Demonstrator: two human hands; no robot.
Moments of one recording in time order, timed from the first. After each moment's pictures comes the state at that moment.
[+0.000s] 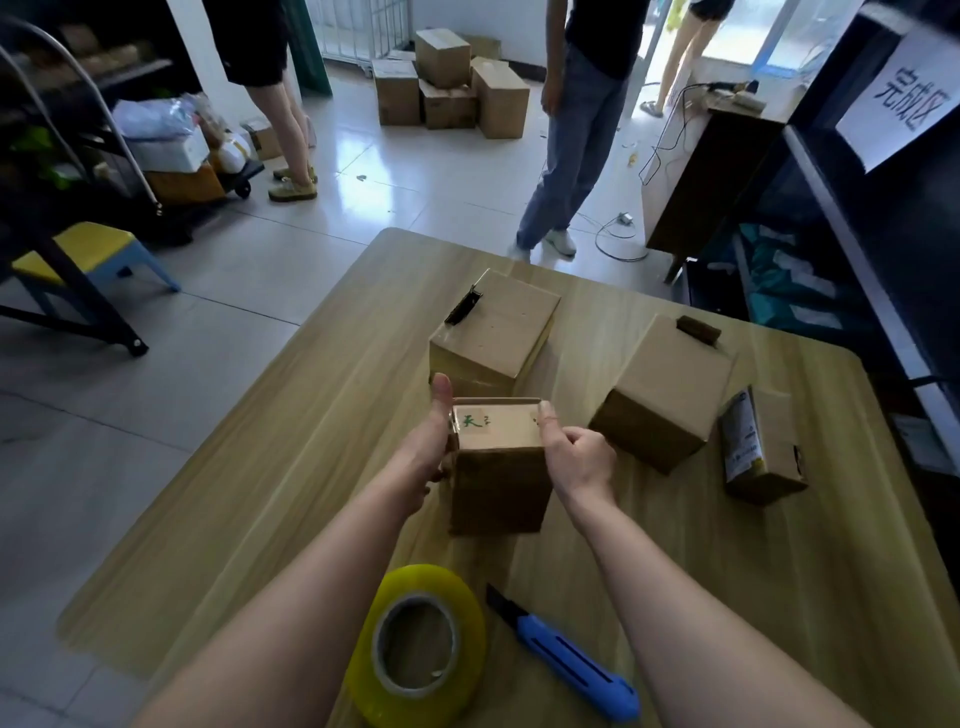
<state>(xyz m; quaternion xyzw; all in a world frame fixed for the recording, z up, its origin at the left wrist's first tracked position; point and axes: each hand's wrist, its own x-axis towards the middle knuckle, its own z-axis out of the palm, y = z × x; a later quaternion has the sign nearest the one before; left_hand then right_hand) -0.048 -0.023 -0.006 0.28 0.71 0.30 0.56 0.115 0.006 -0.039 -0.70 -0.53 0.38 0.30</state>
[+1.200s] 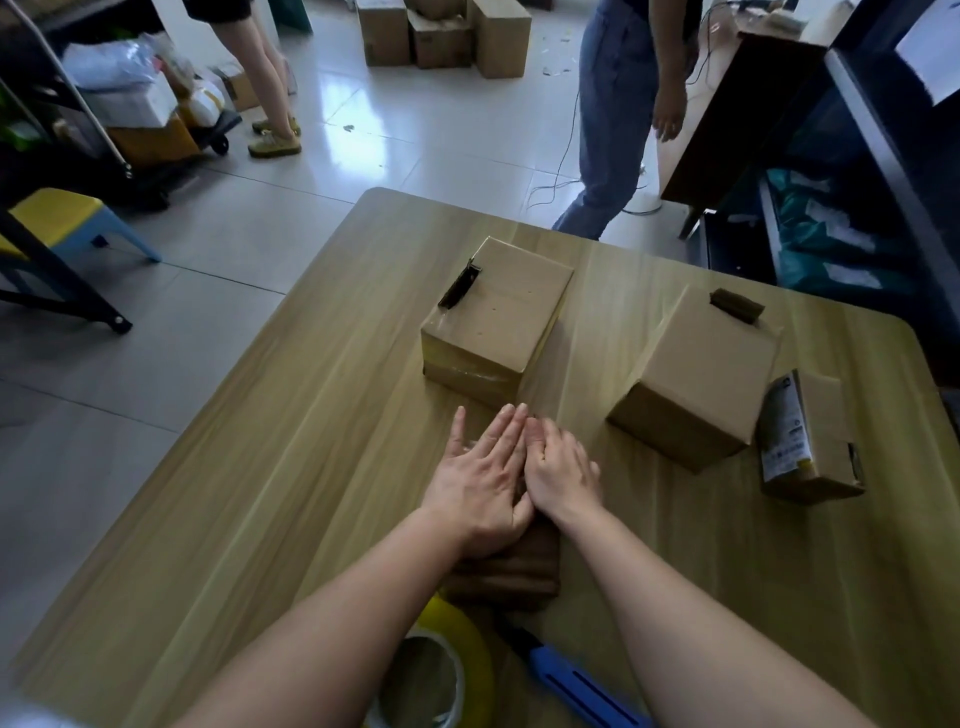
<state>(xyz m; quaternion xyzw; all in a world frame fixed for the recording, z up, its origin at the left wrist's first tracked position) -0.019 0.007 -0.098 0.81 0.58 -0.06 0.09 0.099 0.047 -0.105 -0.70 -0.64 0.30 0.05</state>
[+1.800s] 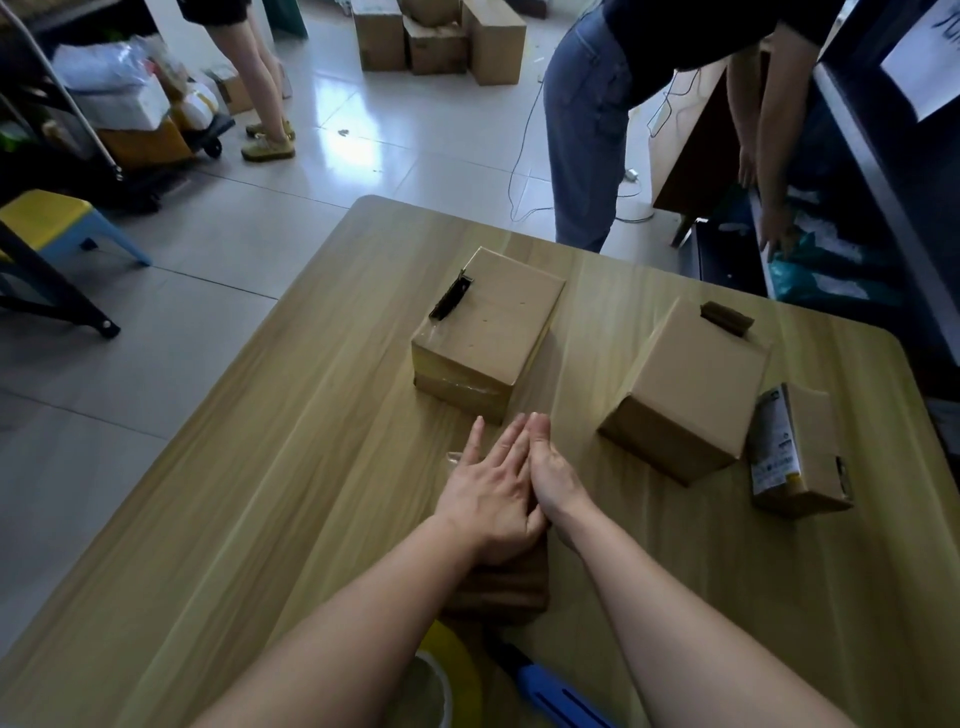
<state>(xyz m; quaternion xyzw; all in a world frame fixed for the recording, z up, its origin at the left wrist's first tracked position) 0.002 0.022 -0.098 0.83 0.55 -0.07 0.10 0.102 0.052 -0.091 -0.65 -0.49 0.55 0.19</state>
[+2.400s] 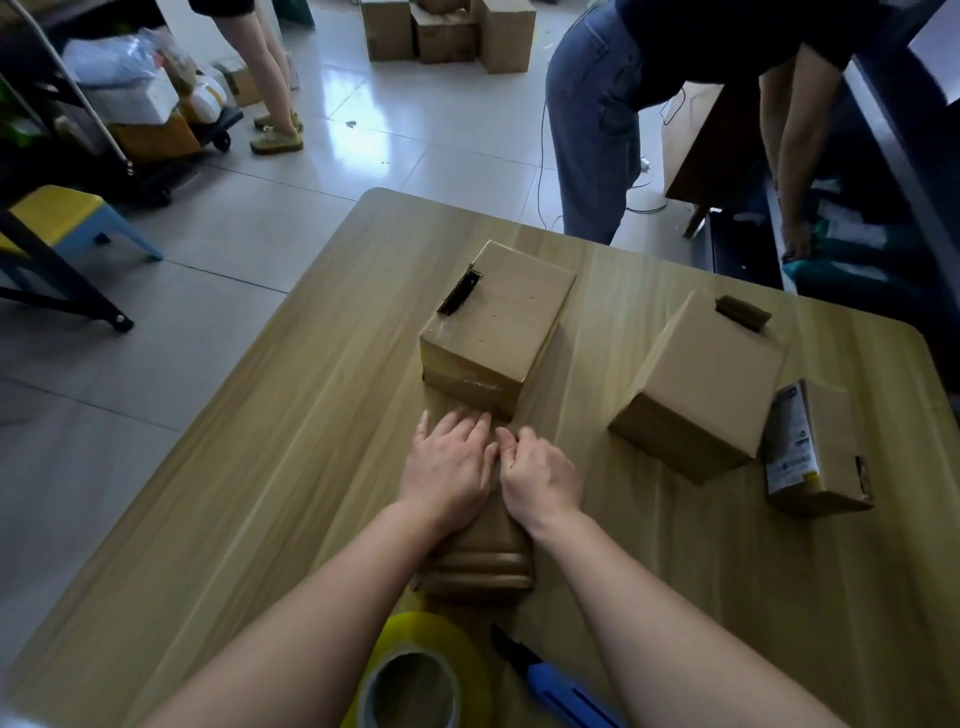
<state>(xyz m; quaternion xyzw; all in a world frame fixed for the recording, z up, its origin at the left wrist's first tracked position) -0.045 0.028 -0.099 0.72 0.67 0.05 0.16 0.077 0.049 -0.103 -0.67 -0.71 0.23 0.04</state>
